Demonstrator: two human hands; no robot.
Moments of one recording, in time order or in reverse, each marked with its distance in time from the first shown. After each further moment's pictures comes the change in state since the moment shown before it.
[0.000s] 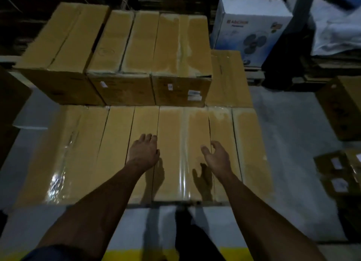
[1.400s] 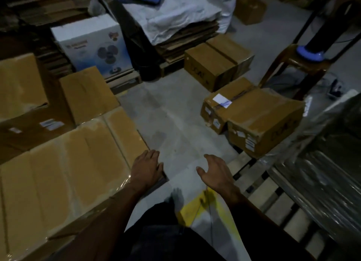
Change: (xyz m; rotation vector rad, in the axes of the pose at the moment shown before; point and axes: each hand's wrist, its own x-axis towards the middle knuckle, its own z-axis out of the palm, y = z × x) left_hand -0.194 0.518 -0.006 -0.018 0.101 0.660; right_hand -0.229 0.350 -0.410 -0.303 0.218 0.152
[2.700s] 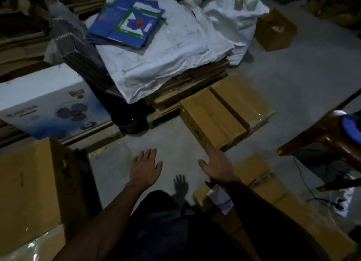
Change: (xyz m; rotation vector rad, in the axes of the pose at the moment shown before) left_hand 0.773 0.032 -0.128 -0.003 -0.129 -0.287; right_hand 0.741 0.003 -0.370 -0.030 -0.118 -0.075
